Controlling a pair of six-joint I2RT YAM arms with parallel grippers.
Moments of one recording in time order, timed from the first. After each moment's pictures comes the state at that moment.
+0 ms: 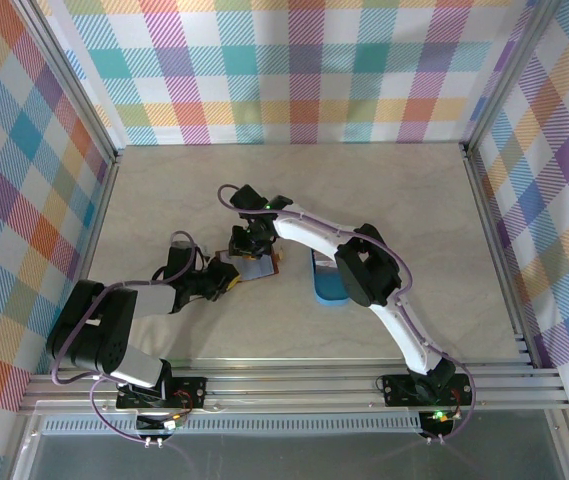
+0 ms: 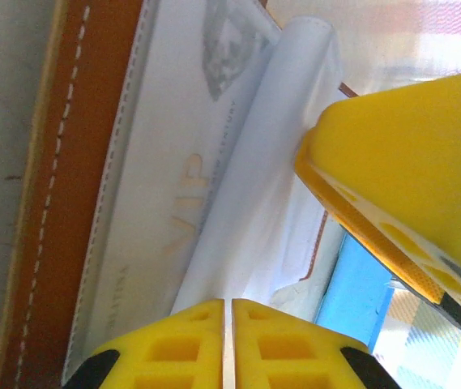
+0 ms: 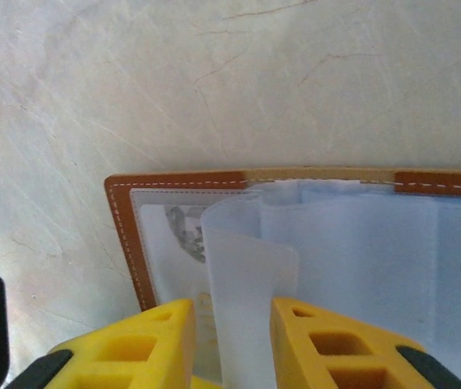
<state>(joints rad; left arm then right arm) -0.22 1.48 0.41 0.30 0.55 -1.08 0.84 2.39 2.05 -0.78 -0.30 0.78</state>
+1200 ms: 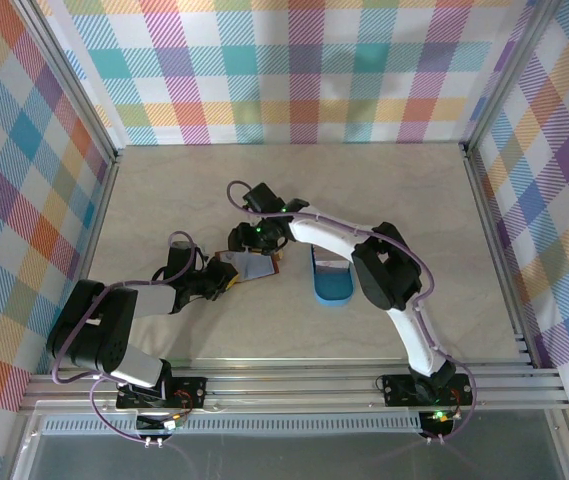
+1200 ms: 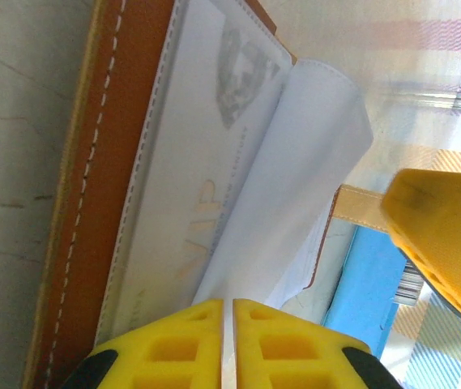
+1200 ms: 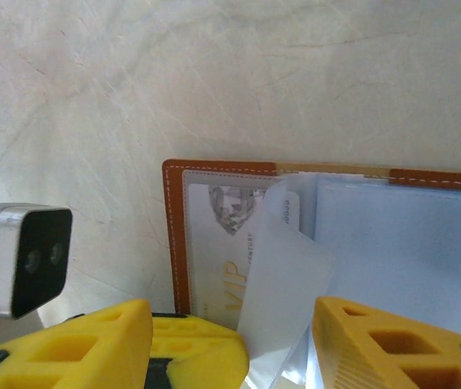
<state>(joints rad) -0.22 1.48 0.41 0.30 0.52 -1.08 0.82 2.23 1.79 -0.56 -0.36 0.69</state>
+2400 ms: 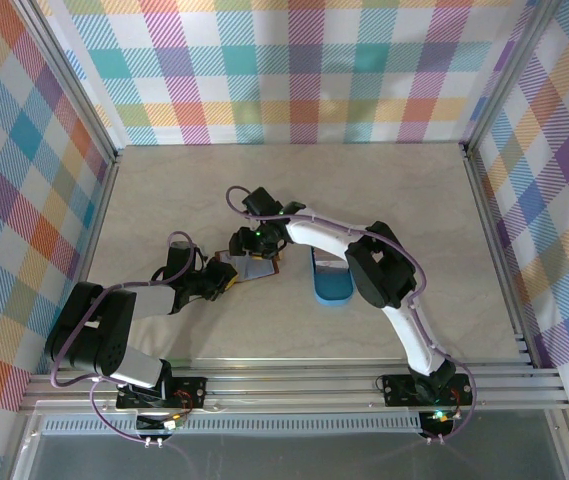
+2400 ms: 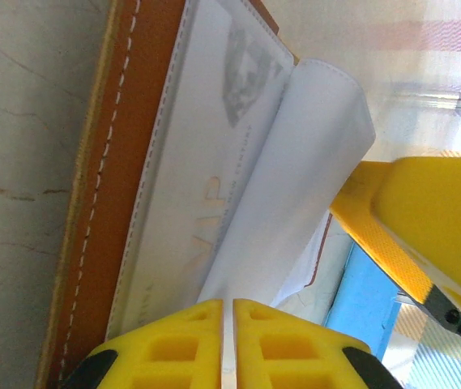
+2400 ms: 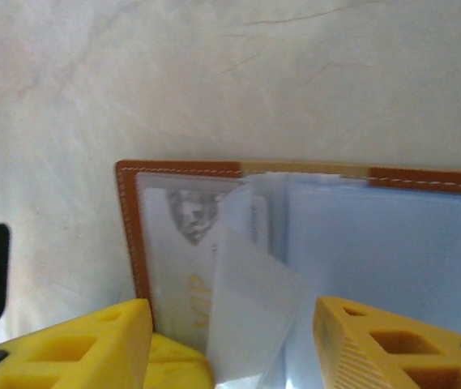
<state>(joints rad) -0.21 1.46 0.41 0.28 0.51 -1.07 0.82 2.27 1.81 -0.56 -0.37 0.69</state>
